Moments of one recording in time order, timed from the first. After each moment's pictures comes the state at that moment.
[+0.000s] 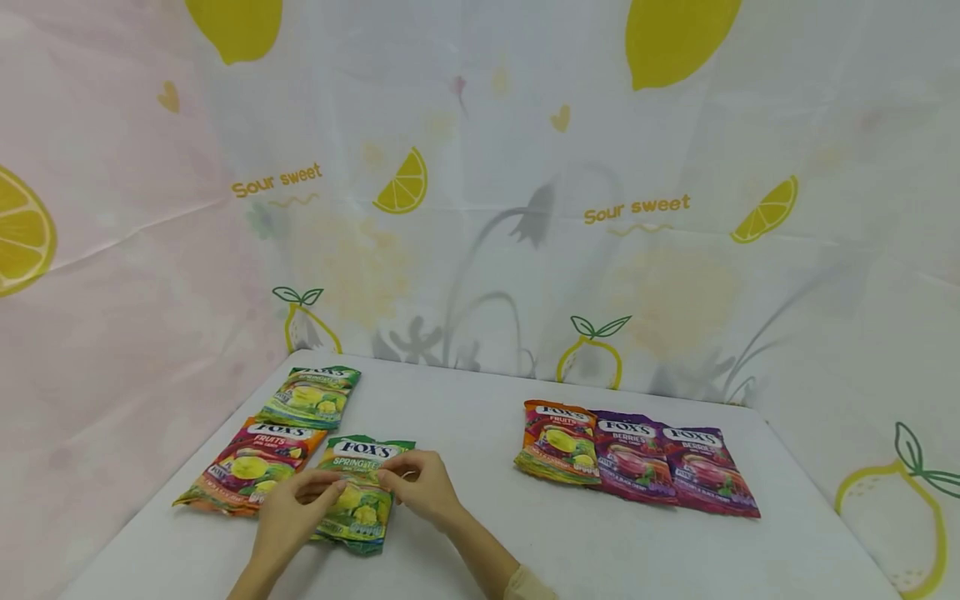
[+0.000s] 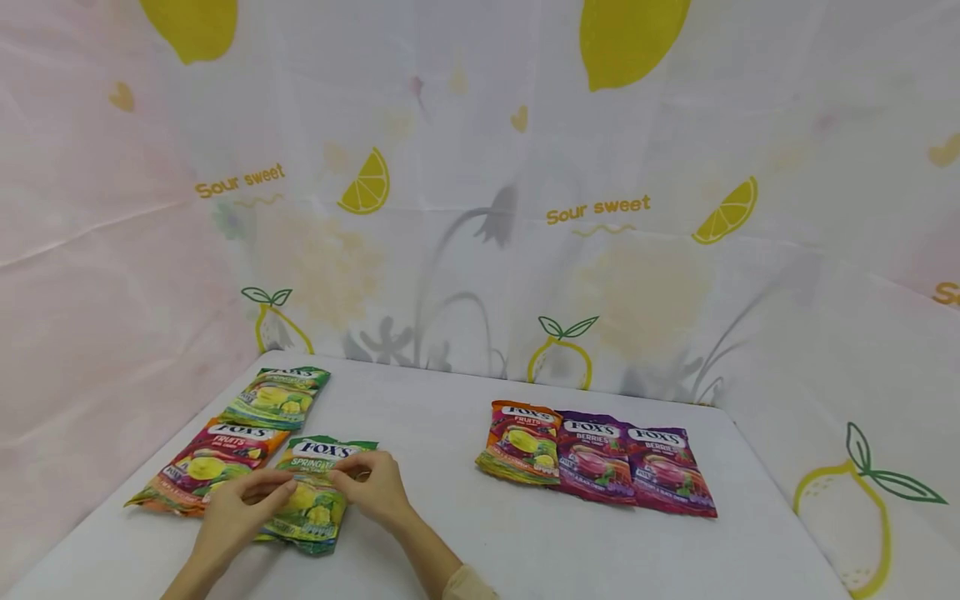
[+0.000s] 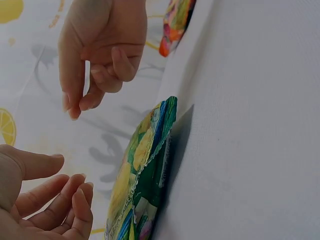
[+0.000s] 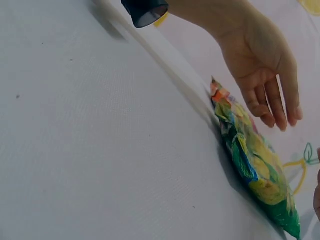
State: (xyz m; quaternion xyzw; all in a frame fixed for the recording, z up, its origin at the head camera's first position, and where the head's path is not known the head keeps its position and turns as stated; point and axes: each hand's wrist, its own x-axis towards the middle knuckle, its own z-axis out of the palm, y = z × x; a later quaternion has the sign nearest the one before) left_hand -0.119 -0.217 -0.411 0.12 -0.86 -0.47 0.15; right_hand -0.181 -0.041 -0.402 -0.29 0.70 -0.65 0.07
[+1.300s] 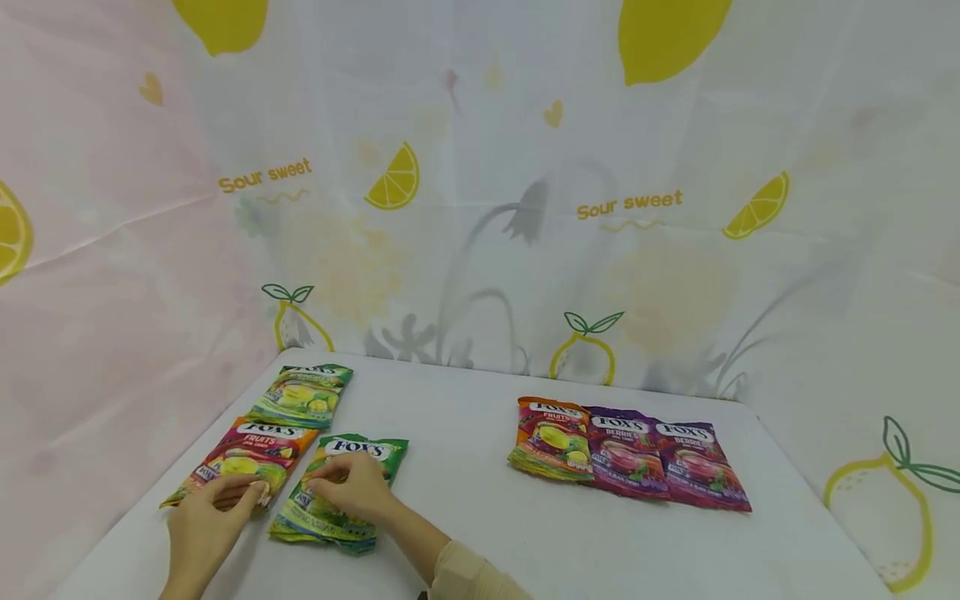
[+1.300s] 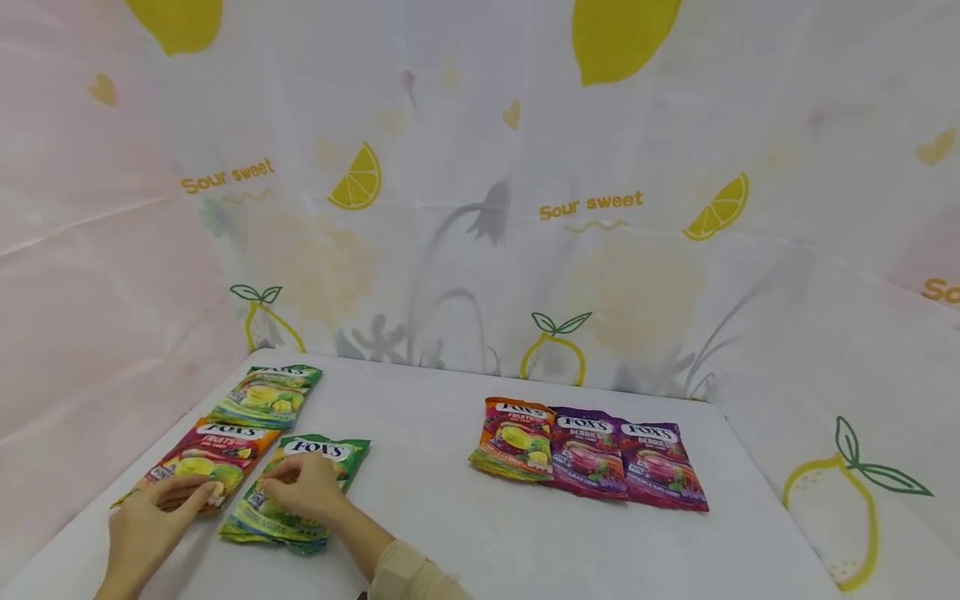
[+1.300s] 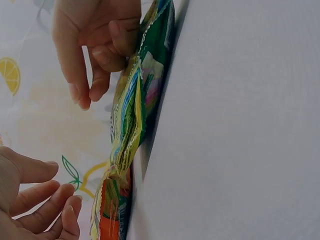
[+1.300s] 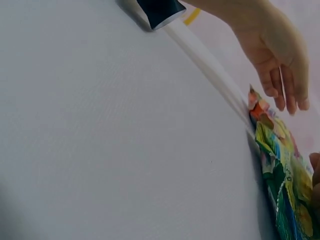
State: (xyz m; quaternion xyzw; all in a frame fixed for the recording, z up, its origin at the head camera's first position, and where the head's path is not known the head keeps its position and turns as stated) left_hand -0.106 -0.279 -0.423 0.16 -0.88 -0.35 0.29; right_hand -0.198 -0.113 -0.430 -0.33 0.74 -0.57 0.11
